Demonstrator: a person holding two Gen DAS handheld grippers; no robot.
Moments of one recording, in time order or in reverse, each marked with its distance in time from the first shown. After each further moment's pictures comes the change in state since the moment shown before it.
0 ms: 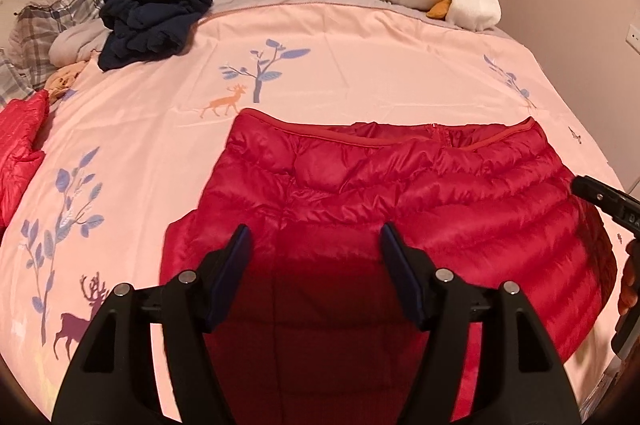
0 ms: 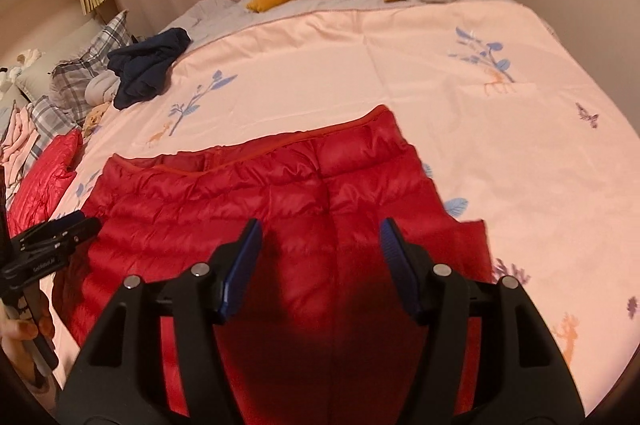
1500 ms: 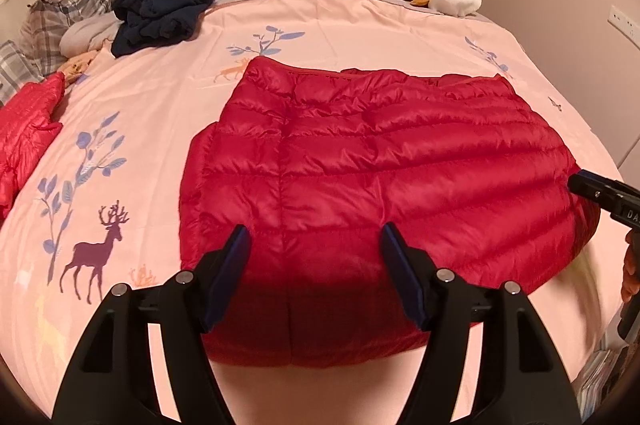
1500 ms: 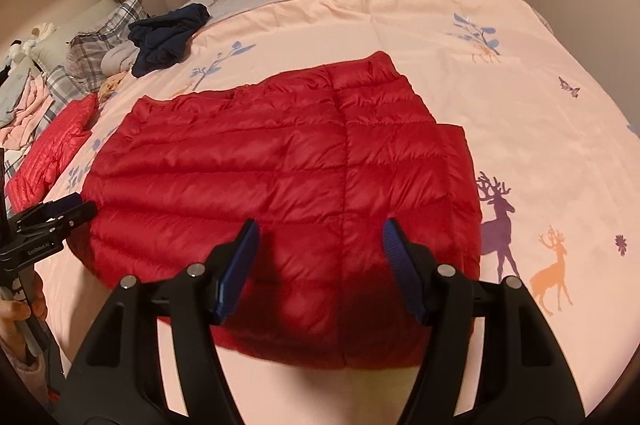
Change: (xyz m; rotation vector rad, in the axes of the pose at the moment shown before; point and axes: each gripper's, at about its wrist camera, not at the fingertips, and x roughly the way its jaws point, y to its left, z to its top) left arm -0.052 -0.001 -0.069 0.030 0.010 -0.004; right arm -0.046 0.009 -0.067 -0.049 0.043 0.011
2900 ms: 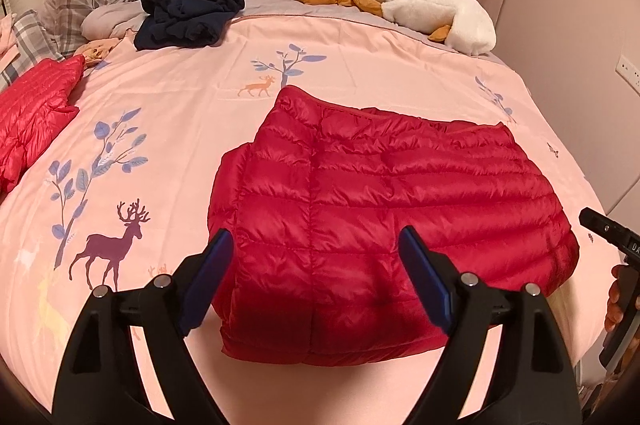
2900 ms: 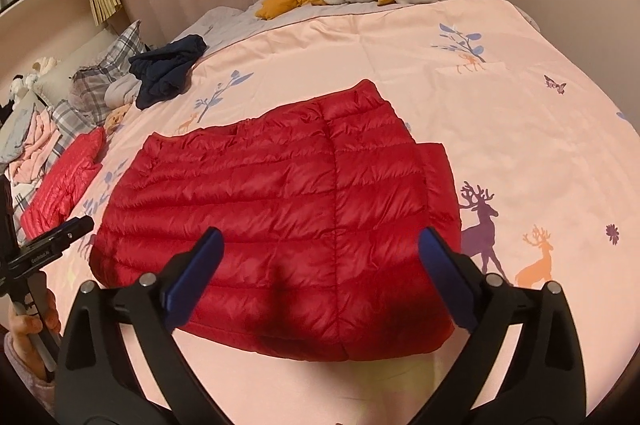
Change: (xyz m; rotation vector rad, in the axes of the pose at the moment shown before) left arm -0.026 0.026 0.017 -0.136 -0.049 -0.028; right arm -0.027 -0.014 0.016 0.094 -0.049 0.035
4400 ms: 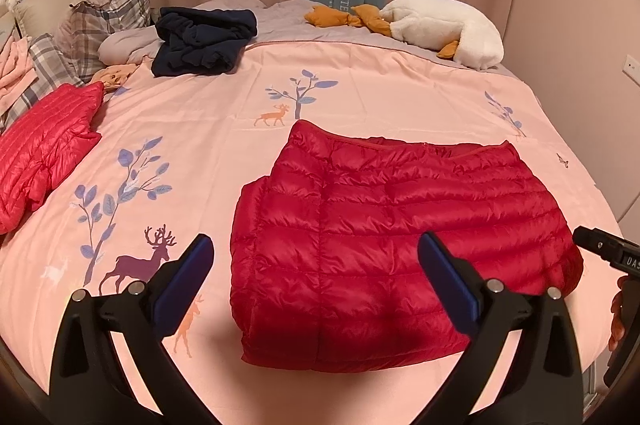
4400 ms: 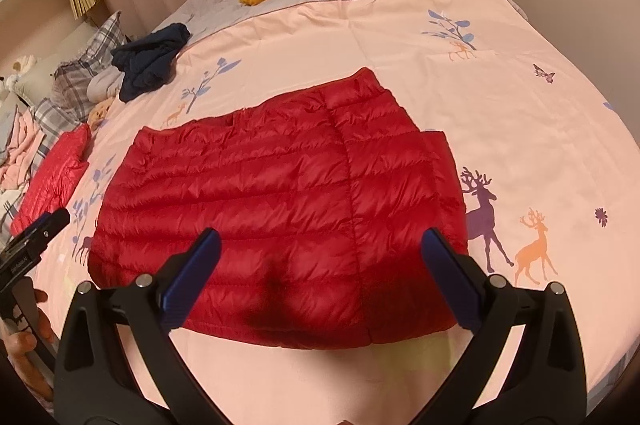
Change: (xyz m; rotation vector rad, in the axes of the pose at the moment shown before) left arm -0.025 -0.010 0.014 0.017 -0.060 0.079; right arm 0.002 0.028 0.002 0.013 0.071 -0.086
